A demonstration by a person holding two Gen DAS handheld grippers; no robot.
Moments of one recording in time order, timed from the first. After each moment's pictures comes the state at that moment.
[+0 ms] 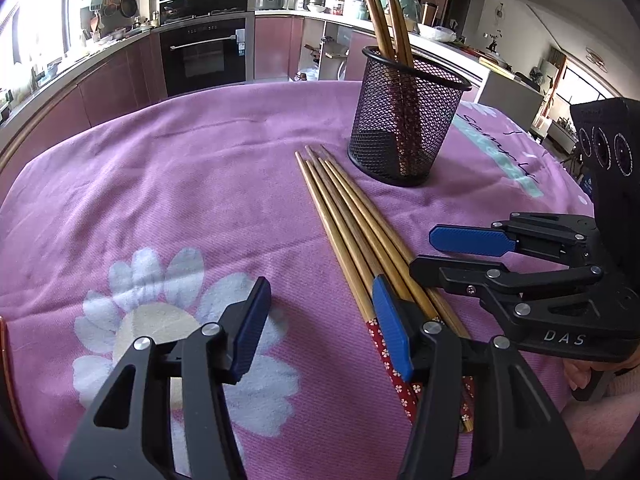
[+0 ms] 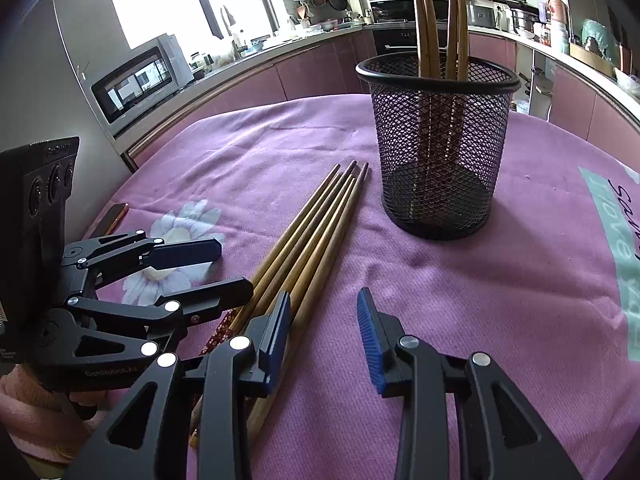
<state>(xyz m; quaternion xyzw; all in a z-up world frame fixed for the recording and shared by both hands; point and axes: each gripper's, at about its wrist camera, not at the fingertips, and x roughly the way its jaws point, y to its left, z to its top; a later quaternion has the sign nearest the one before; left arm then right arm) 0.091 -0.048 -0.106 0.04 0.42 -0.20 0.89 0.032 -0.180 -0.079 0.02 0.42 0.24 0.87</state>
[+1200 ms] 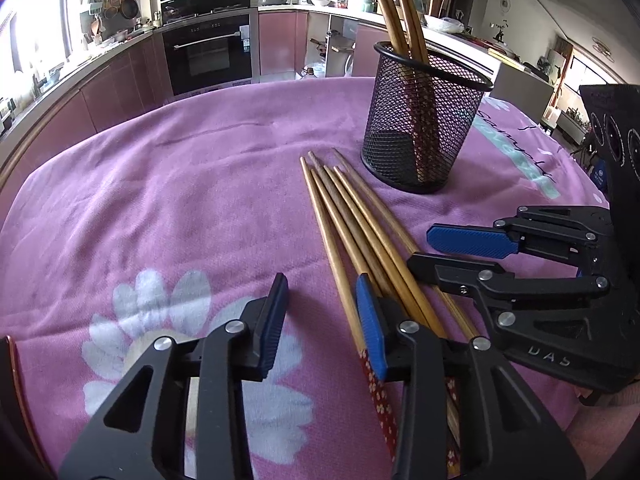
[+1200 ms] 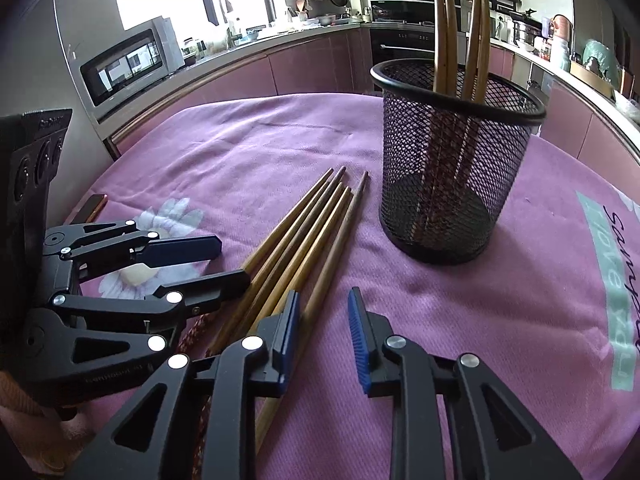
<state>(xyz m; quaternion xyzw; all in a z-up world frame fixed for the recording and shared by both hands) 0.113 -0.059 -0.108 0.06 0.43 -0.18 0.88 0.047 -0.164 -0.079 -0.03 0.43 0.21 0.88</state>
